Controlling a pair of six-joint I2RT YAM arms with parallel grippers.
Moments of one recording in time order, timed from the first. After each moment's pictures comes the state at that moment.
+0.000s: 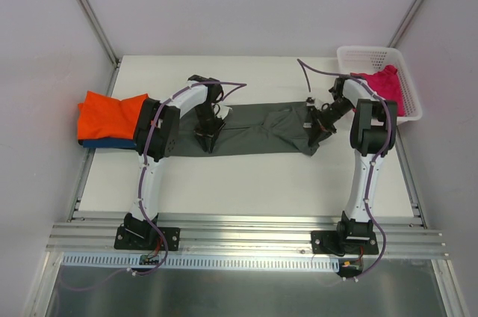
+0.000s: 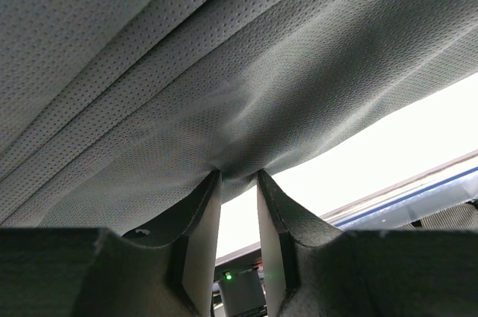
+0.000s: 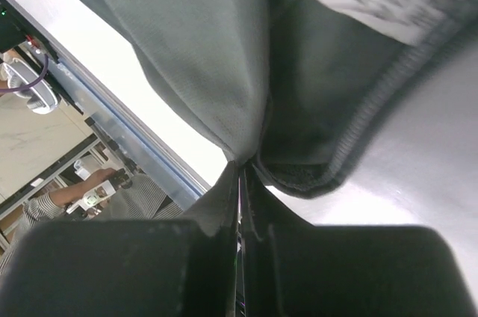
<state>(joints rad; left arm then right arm) -0.39 2.28 1.80 -1.26 0.30 0.14 -0.02 2.32 1.80 -1.42 -0.65 -0.43</state>
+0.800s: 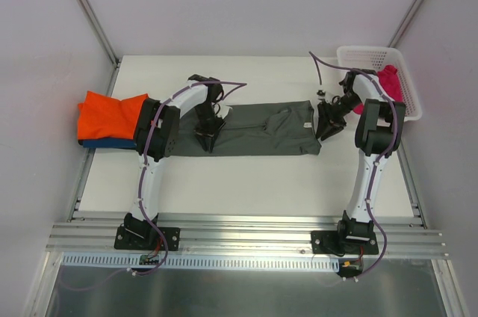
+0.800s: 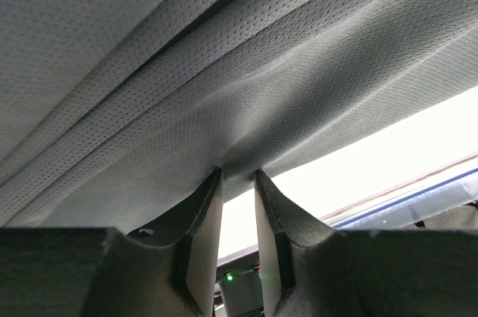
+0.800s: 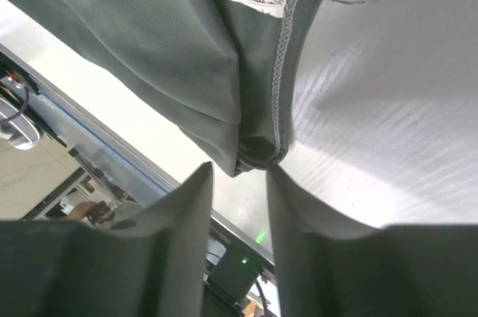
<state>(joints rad) -0.39 2.28 1.81 -1.26 0.30 0.14 -0.09 2.32 1.90 -1.42 -0.56 -0.39</state>
